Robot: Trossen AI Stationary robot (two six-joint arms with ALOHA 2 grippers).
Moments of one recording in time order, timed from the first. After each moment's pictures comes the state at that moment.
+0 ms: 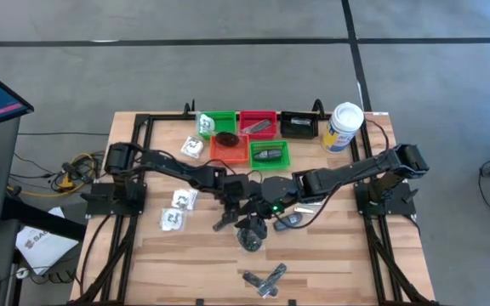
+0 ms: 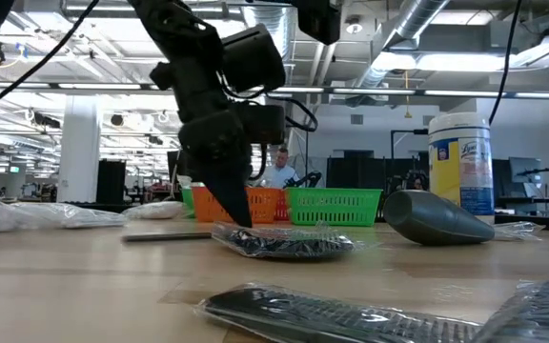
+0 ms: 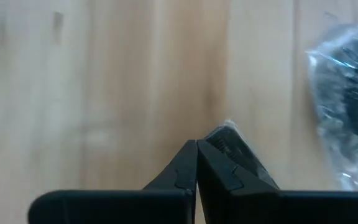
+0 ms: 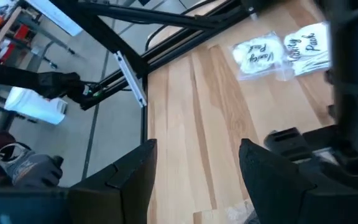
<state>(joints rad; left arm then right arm) -0.01 1.90 1.10 -0.32 0.09 -0.08 0.24 1.68 1.34 -0.19 -0.08 0.66</state>
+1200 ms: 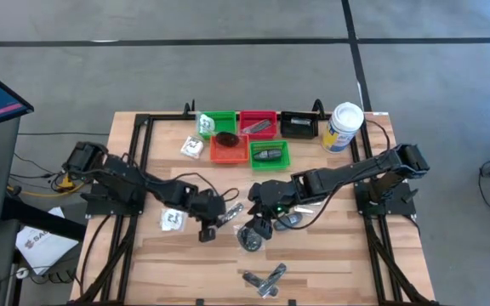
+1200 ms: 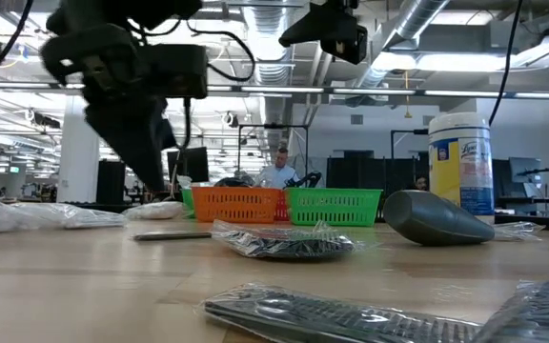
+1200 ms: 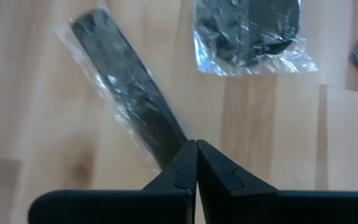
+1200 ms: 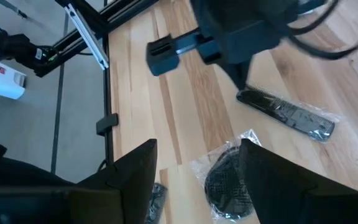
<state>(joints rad) -0.27 1.57 0.82 -0.30 -0.01 -0.42 0.25 1.67 1.34 -0.40 -0.06 0.63</state>
